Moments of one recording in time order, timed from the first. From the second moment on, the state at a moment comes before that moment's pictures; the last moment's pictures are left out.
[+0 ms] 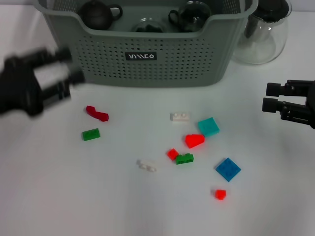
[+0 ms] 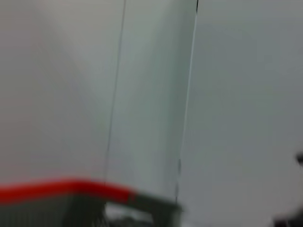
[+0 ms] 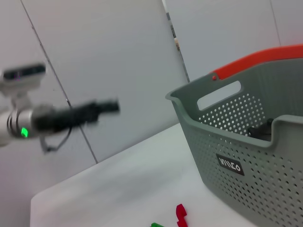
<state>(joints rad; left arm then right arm) -0.33 -2.18 0.34 0.95 1.90 1.94 -1.30 0.41 2.05 -0.60 -0.86 -2.00 -1.84 1.54</state>
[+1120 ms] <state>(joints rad) -0.33 -2.18 0.19 0.60 2.28 1.54 -0.82 0.41 2.05 -0.60 -0.82 -2.00 -1.83 1.53</state>
